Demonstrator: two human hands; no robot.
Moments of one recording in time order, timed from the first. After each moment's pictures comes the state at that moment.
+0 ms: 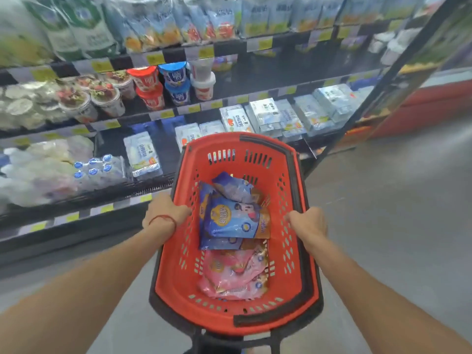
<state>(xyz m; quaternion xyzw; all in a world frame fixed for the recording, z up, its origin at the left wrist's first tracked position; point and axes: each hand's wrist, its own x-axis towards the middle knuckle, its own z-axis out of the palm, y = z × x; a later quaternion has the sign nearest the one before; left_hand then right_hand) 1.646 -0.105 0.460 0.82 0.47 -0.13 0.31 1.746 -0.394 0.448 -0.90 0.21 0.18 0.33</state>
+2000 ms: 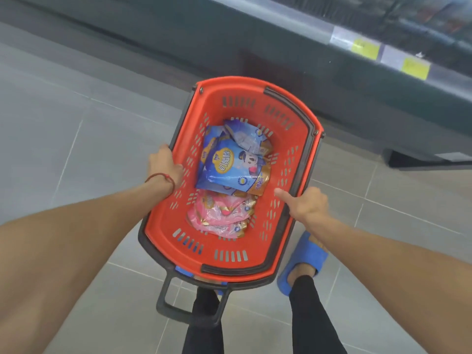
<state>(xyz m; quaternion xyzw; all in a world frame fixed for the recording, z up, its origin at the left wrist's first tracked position) 1.579 -0.149 -0.038 0.66 0.68 -0.13 0.29 1.811 -0.353 -0.042 -0.91 -0.09 0.40 0.01</state>
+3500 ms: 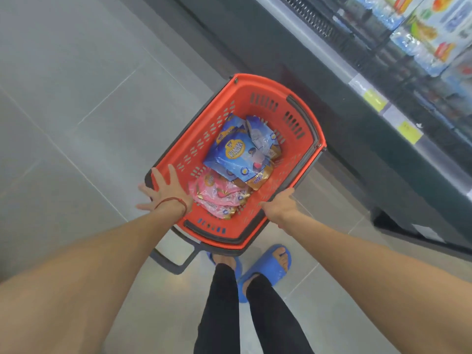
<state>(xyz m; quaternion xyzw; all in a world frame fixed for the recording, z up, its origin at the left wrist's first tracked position) 1.593 -0.327 0.017 0.43 0.81 -0.22 0.33 1.825 -0.352 0.022 -0.80 -0.26 0.53 -0.08</state>
